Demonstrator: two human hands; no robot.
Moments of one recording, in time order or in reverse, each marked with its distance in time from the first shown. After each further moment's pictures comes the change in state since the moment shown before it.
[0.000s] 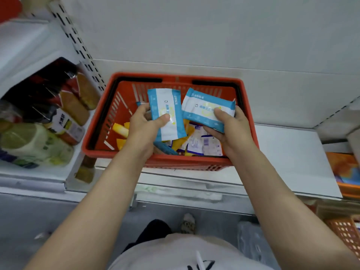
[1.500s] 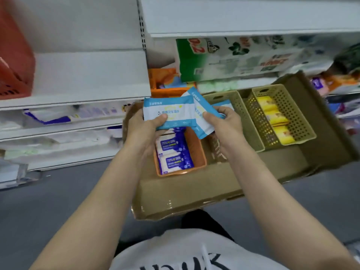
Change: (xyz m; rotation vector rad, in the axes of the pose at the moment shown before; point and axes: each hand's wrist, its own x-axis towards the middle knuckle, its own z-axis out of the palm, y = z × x) left_hand -0.453 -0.197 0.448 -0.098 -0.318 -0.321; right_hand -0.235 -0.058 -0.635 -0.240 0.408 -0.020
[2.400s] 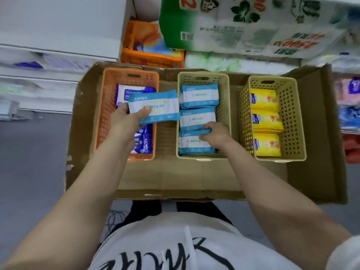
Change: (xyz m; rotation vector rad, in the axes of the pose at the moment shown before) left_hand 0.040 -0.098 0.118 0.083 0.370 -0.105; right_hand 0.196 0.094 -0.154 -1.046 -0.550 0.139
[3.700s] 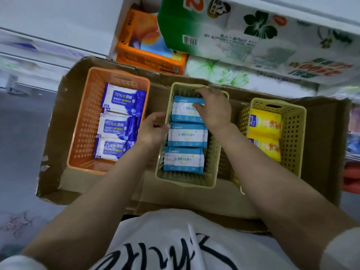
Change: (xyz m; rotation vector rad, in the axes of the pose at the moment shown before) left_hand 0.047 -0.038 0.105 0.314 0.036 -0.048; right_hand 0.090 -0.067 -0.075 -0.451 0.329 -0.563
